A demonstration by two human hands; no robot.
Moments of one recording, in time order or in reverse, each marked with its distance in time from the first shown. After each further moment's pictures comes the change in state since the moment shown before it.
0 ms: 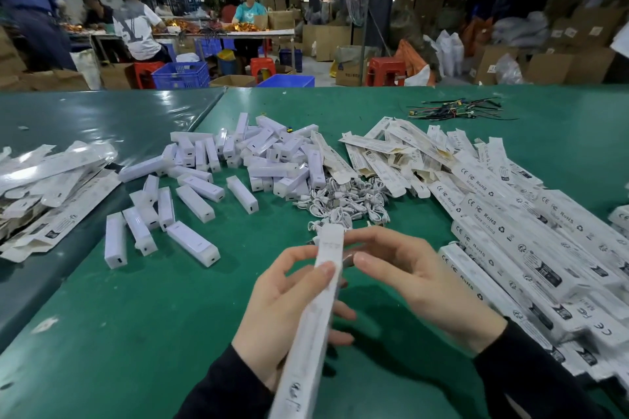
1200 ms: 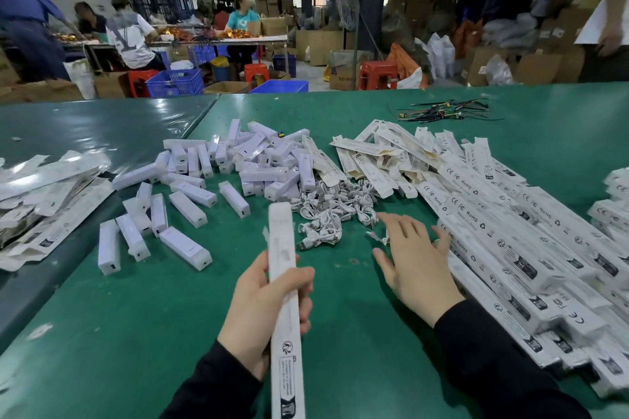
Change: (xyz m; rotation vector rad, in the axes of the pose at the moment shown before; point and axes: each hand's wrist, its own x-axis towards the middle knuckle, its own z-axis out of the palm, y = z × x) left_hand 0.007 0.000 -0.004 0.044 0.090 0.026; right_hand 0.013 0.061 -0.036 -1.350 0.338 0.240
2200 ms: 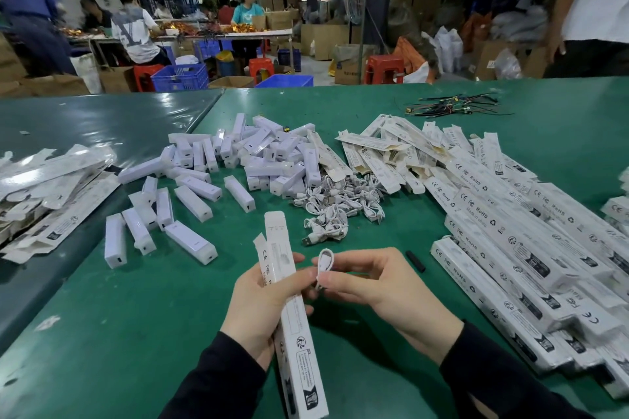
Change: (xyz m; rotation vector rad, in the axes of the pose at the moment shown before) left_hand 0.006 -0.007 -0.008 0.076 0.150 -0.071; right_hand -0.035 -0.061 -0.041 1.535 -0.498 0.113
